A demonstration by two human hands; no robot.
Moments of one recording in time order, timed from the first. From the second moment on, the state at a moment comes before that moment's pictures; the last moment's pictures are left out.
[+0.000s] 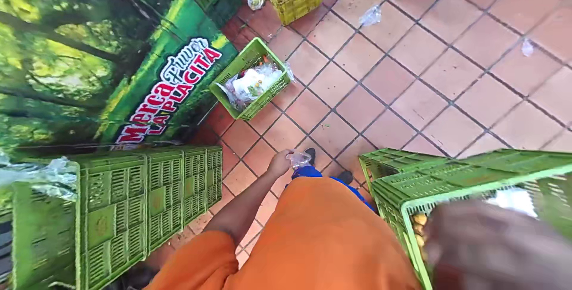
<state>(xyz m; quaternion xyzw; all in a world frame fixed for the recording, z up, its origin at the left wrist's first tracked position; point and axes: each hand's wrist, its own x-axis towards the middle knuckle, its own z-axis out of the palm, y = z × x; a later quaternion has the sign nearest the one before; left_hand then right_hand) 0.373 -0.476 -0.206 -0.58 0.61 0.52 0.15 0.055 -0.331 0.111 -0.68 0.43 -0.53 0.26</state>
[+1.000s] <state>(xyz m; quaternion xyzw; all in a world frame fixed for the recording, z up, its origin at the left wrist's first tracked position) 0.239 -0.313 -0.118 -0.60 0.65 0.46 0.06 -0.080 -0.114 -0.325 -0.17 0.73 -0.25 0.62</state>
